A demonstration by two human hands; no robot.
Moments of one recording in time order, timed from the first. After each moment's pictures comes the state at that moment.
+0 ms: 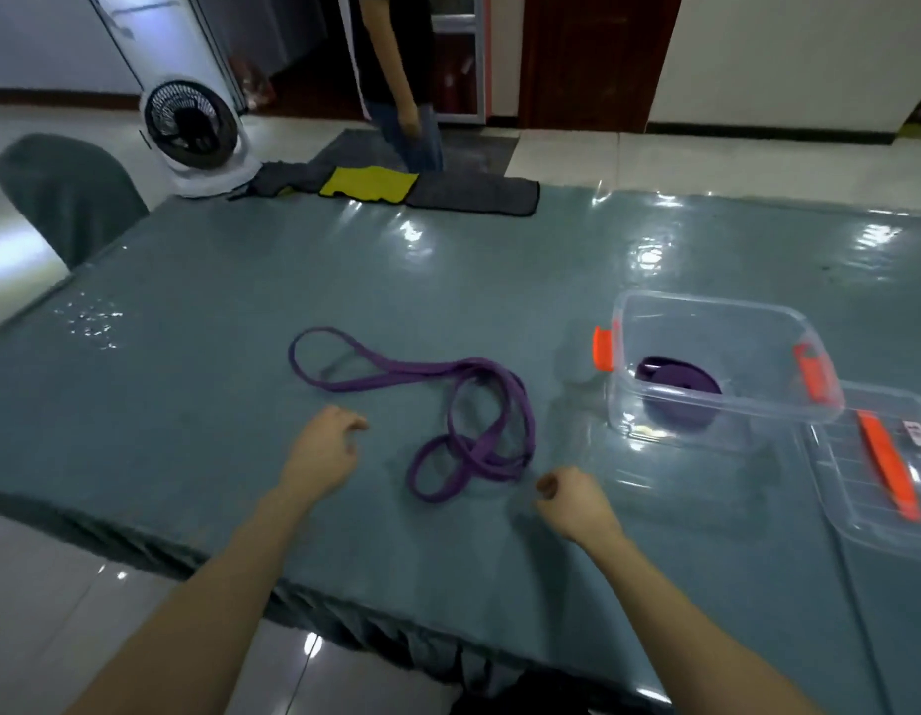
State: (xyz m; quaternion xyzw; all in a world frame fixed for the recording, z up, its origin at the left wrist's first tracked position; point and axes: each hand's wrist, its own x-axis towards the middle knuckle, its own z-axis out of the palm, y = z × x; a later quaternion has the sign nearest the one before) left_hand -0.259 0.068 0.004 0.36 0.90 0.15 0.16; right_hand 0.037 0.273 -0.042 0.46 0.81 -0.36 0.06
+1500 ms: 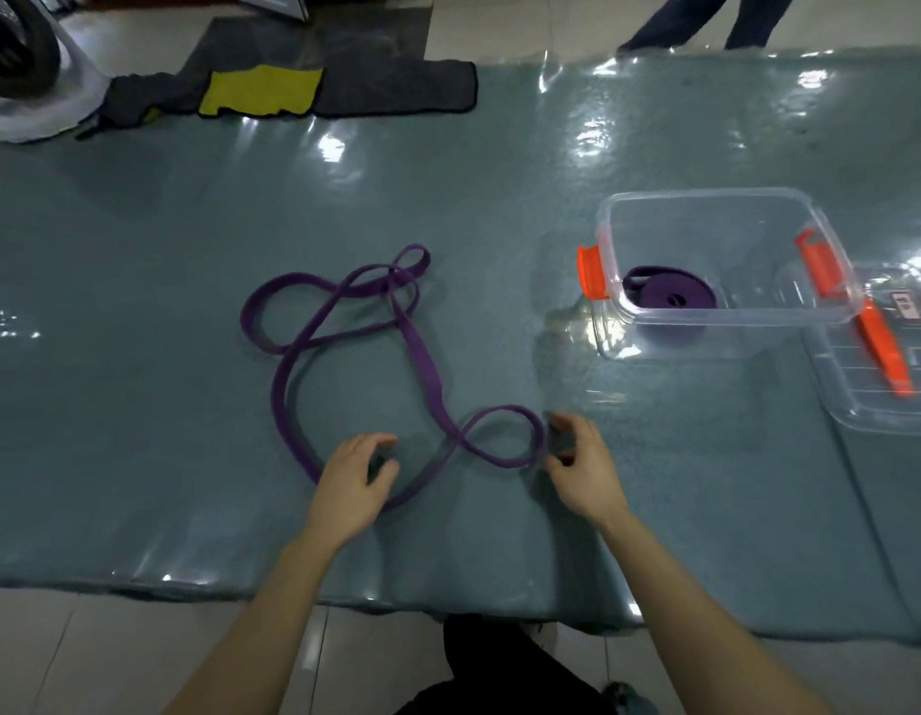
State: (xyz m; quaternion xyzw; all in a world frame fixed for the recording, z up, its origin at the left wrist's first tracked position) left_hand -0.231 0.068 -0.088 0.44 0.83 0.25 0.24; right_hand 0.046 0.248 -0.087 0.54 0.69 -0.47 -0.13
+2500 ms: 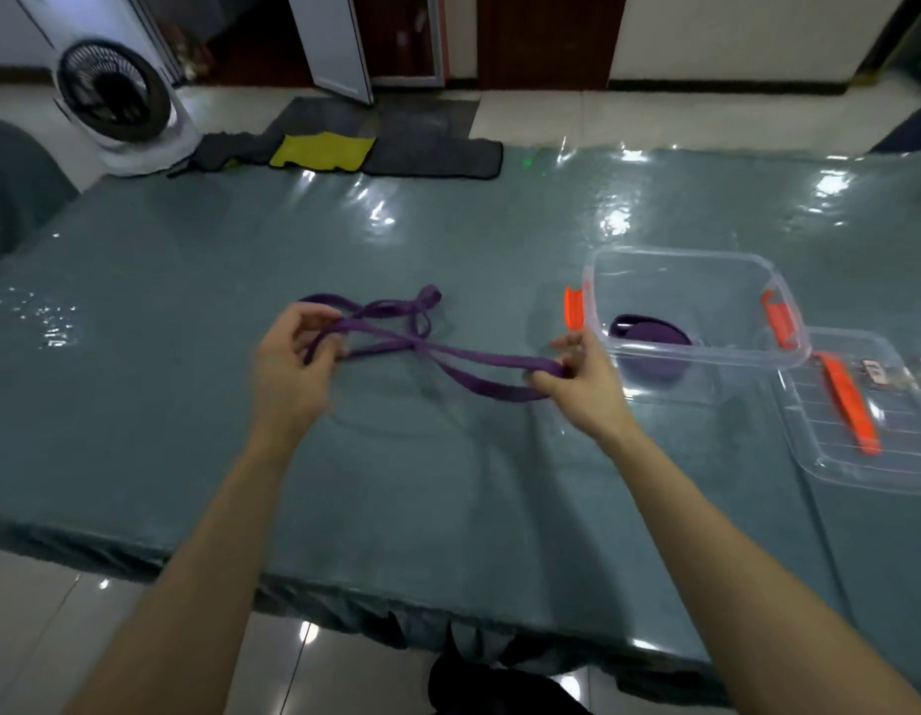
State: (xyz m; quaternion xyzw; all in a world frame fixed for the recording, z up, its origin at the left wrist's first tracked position) left_hand -0.232 0.109 0.072 0.37 0.73 0.56 0.09; right_hand 0.031 0.314 0.034 0.43 0.68 -0.53 -0.27
